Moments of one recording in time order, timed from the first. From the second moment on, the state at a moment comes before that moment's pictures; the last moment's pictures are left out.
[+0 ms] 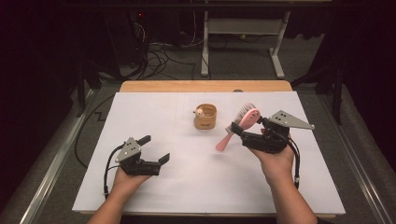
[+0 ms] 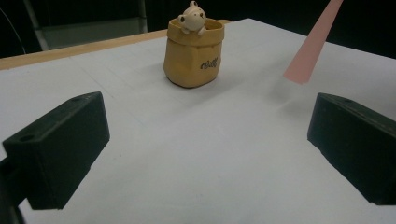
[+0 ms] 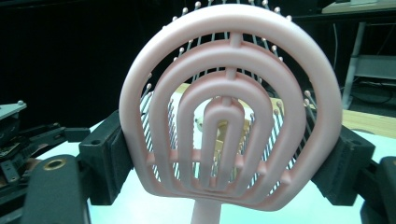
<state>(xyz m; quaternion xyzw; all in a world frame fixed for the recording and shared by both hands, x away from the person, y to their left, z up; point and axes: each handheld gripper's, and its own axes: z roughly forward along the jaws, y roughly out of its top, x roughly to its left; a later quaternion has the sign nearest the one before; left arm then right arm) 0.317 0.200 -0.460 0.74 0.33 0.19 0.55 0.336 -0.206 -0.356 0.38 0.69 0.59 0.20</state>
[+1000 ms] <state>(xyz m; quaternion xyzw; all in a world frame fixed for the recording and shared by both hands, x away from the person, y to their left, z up) 0.316 0.198 -0.461 0.75 0.32 0.19 0.55 0.347 -0.218 -0.343 0.39 0.67 0.59 0.23</state>
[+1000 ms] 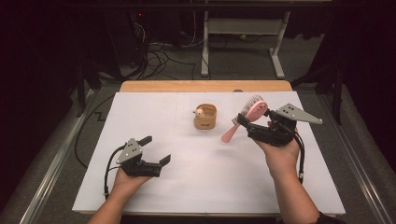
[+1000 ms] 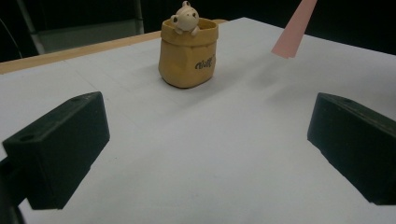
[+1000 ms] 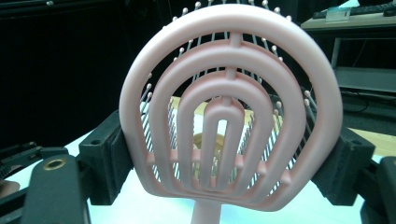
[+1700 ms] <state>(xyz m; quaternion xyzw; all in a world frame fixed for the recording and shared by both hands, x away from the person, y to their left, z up) 0.314 0.199 -0.460 0.75 0.31 0.20 0.56 0.357 -0.211 -0.328 0.39 0.66 0.60 0.24</state>
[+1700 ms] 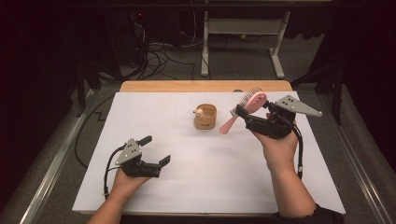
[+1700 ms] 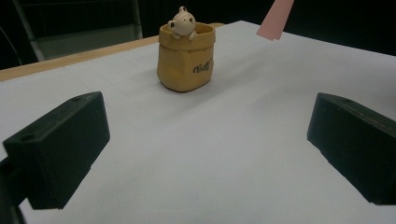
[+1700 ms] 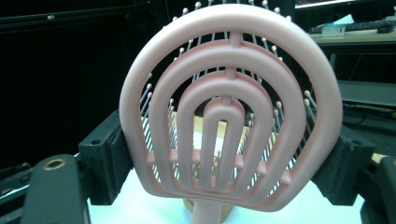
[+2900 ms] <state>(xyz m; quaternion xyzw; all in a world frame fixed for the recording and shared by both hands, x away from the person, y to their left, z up) 0.313 0.196 -0.461 0.75 0.30 0.20 0.56 0.395 -0.186 -0.307 0.38 0.65 0.60 0.27</state>
